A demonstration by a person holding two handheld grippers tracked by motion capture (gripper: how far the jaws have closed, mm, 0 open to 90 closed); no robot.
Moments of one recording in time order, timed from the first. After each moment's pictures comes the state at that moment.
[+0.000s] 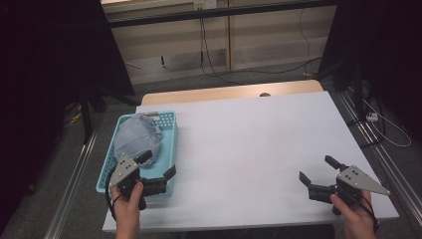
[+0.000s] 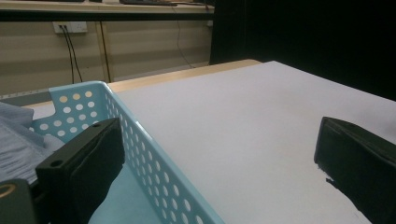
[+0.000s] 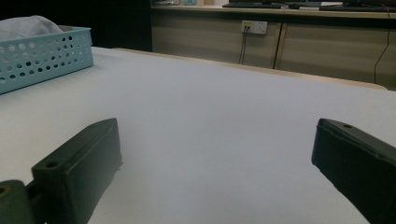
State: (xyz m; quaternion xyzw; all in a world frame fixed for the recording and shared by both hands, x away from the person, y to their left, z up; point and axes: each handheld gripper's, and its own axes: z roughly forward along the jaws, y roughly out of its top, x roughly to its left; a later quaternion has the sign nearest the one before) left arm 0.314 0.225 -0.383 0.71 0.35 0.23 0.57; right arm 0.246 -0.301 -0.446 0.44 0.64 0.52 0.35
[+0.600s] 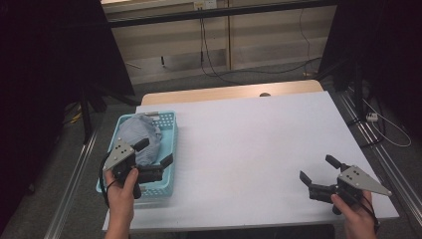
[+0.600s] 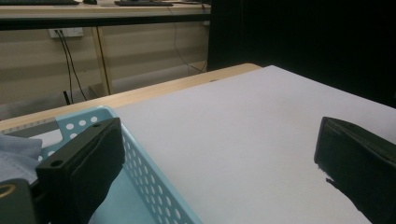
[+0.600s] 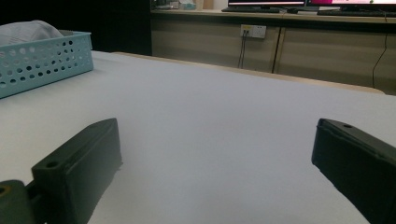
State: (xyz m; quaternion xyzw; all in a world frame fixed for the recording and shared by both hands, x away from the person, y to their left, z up) left arm 0.334 0.225 -0.351 0.72 0.34 0.22 0.56; right arm 0.246 -0.302 -0.445 0.44 0.64 0.53 0.35
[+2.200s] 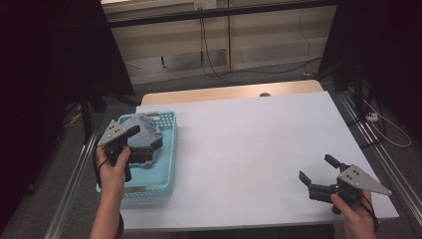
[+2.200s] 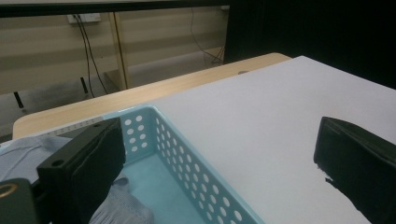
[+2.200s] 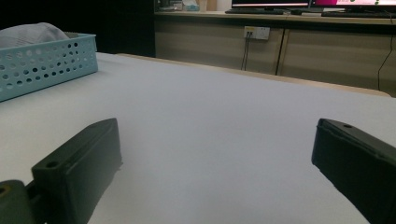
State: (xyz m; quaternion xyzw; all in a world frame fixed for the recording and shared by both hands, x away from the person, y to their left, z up) left arm 0.384 0.250 -0.347 0.73 0.36 0.22 0.53; right arm 0.246 -0.301 -0.443 0.43 0.64 0.53 0.35
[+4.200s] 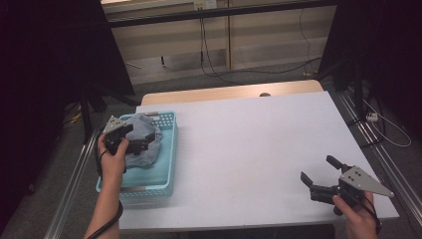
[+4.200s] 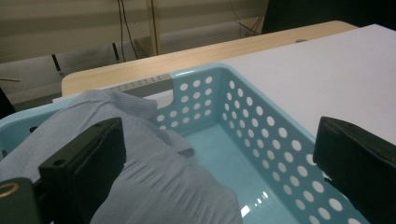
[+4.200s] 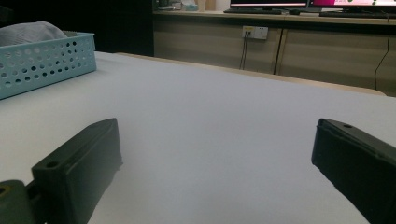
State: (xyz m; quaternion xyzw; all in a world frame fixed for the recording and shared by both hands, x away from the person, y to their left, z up) left arm 0.438 0.279 -0.381 0.74 0.42 0.24 0.46; right arm 0.243 -0.304 -0.444 0.43 0.64 0.53 0.35
